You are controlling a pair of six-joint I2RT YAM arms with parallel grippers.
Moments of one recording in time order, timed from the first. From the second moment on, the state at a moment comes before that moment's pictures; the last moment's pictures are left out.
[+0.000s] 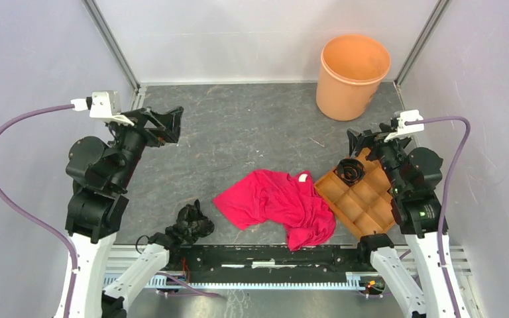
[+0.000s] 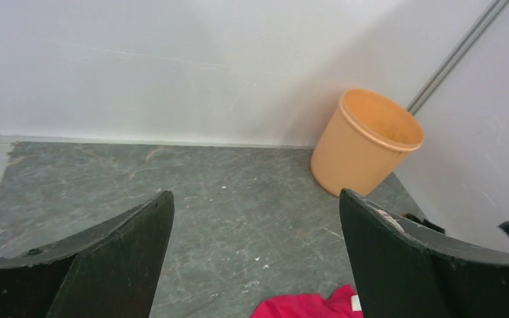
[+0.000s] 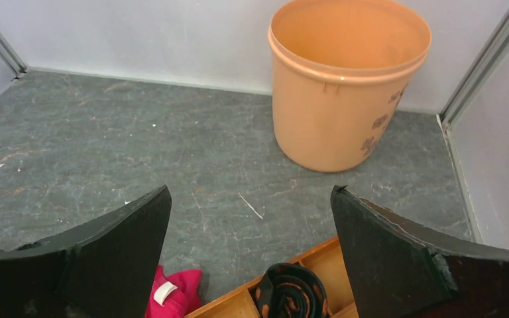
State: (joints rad) left arm -0.30 0.74 1.32 -0.49 -0.06 -0.28; right arm 0.14 0.60 0.88 -0.27 -0.08 0.03
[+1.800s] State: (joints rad) left arm -0.18 1.03 1.13 -0.19 0.08 -0.41; right arm 0.86 1.52 0.93 0.28 -0.43 0.25
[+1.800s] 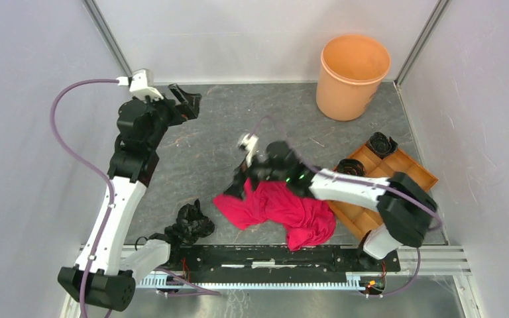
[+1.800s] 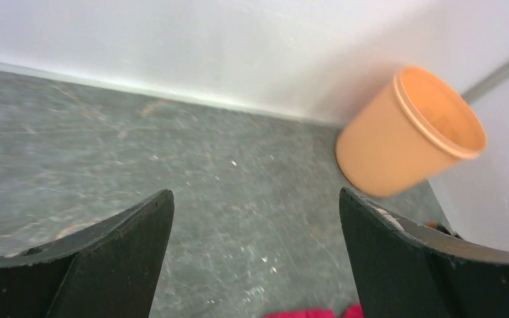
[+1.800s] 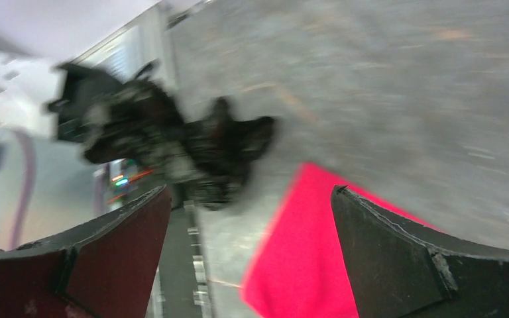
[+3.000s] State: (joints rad) left arm -0.13 1.06 1.14 -0.26 -0.13 -0.41; right arm 0.92 1.90 1.18 0.49 -0.17 0.32
